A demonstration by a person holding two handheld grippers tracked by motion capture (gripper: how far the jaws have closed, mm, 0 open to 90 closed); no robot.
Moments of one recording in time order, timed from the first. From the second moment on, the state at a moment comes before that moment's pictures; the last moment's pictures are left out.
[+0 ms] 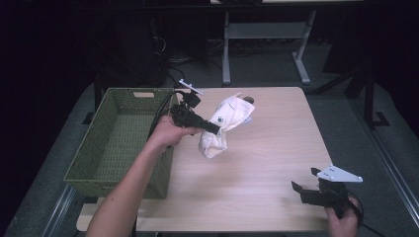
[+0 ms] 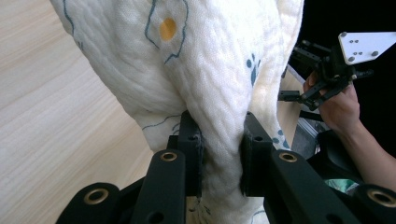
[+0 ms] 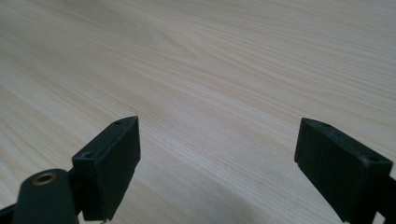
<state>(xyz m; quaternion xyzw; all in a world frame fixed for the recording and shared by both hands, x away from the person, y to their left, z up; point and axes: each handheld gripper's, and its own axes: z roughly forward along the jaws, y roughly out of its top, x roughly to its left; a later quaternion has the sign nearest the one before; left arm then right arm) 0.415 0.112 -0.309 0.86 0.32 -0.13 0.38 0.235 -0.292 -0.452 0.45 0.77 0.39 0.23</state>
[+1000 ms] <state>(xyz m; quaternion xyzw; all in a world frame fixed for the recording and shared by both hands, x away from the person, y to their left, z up) 0.423 0.038 -0.381 0.85 0.36 -0.17 0.35 0.233 -0.293 -0.449 0.45 0.77 0.40 0.23</state>
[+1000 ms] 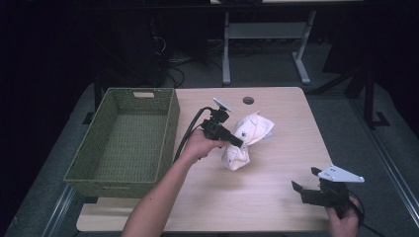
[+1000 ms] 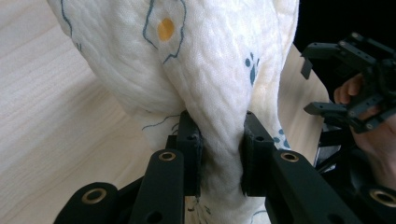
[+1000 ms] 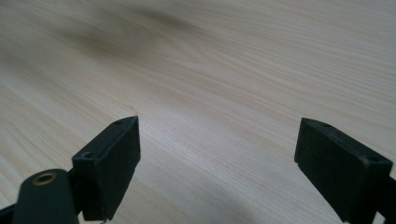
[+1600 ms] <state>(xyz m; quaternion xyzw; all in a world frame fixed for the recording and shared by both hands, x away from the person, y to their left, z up) 0.425 0.011 -0.415 0.83 0.39 -0.18 0.36 0.233 -0.296 -0.452 0.45 0.77 0.39 0.23</state>
